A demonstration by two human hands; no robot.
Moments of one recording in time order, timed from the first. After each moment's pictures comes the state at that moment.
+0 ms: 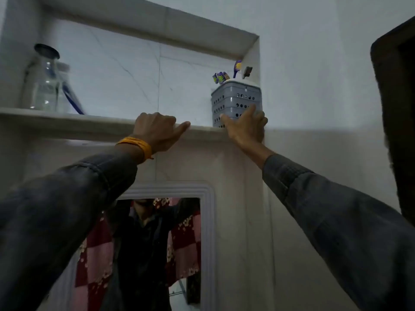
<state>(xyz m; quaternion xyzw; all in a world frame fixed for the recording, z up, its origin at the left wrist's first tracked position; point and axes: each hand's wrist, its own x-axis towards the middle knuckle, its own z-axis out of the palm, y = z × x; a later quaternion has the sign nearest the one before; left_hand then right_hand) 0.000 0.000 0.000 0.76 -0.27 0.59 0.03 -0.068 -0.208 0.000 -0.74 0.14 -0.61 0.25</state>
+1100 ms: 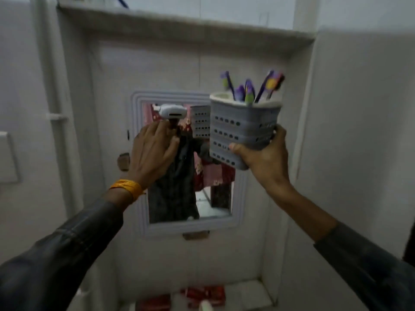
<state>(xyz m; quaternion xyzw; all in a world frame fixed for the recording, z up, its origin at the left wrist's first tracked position) -0.035 0.124 -0.272 0.80 -0.30 0.46 0.23 -0.150 -0.116 -0.282 -0.70 -0.03 -0.50 0.50</state>
